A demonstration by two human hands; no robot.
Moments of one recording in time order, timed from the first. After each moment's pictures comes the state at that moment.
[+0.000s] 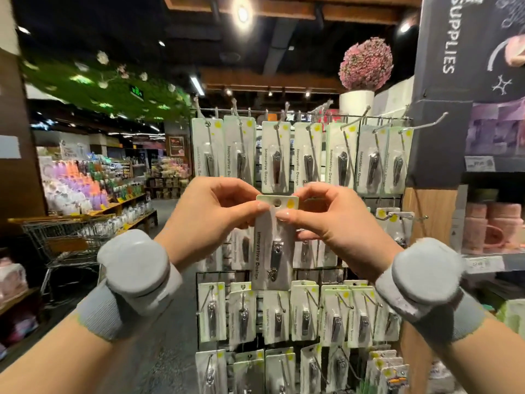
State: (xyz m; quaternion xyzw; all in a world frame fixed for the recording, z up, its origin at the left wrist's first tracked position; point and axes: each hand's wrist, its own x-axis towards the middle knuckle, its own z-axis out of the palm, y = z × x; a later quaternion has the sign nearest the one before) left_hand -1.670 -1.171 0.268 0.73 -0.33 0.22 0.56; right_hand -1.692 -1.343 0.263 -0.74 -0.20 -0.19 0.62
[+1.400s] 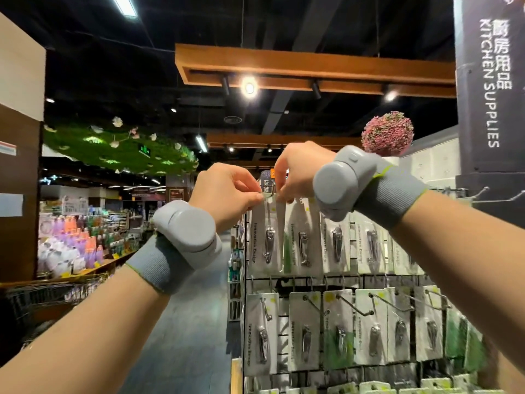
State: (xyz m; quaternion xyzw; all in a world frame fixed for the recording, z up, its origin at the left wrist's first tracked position) left_hand -1.576 -1.098 0.375 0.79 -0.26 0.37 0.40; right_hand -1.606 -1.237 0.429 -0.95 -0.11 -0.30 0.04
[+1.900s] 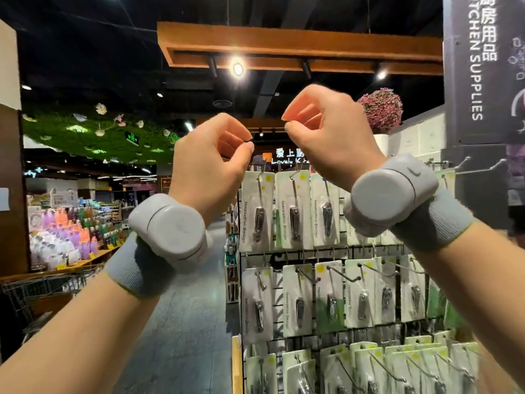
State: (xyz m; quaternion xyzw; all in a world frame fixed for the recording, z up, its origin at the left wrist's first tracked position) left_hand -1.617 -1.101 0.369 0.70 -0.31 0.53 0.37; right_hand -1.650 -1.251 0.398 -0.78 -0.16 -0.55 0.26
